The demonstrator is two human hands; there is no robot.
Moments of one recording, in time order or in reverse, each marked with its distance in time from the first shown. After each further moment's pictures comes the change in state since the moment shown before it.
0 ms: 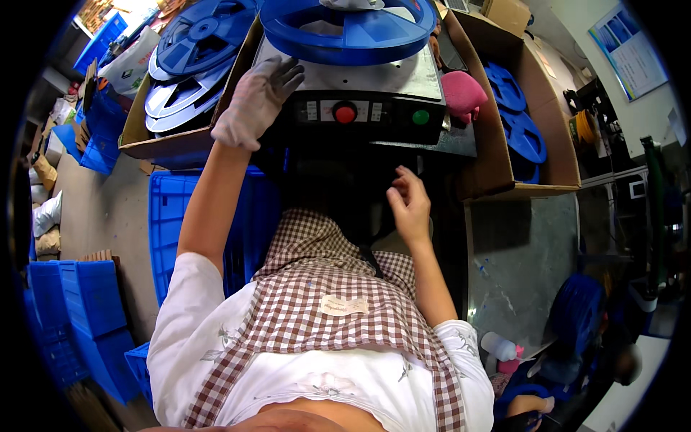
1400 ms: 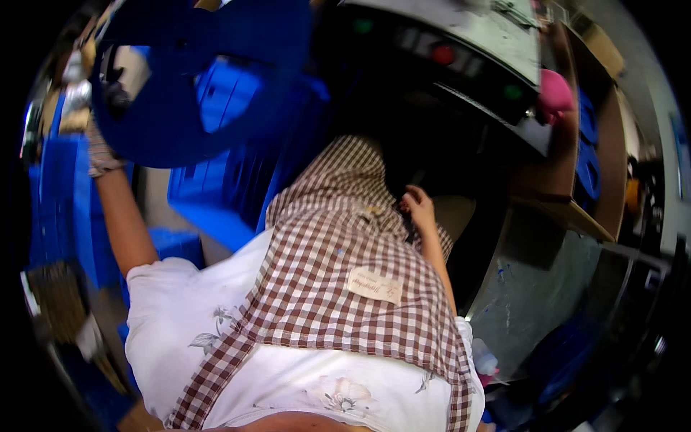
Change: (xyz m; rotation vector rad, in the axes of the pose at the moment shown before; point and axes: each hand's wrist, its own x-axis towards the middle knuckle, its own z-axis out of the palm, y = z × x) left_hand -0.318 0.264 -0.242 0.492 0.396 0.333; right_hand -0.111 0.188 0.037 0.222 -0.498 0.678
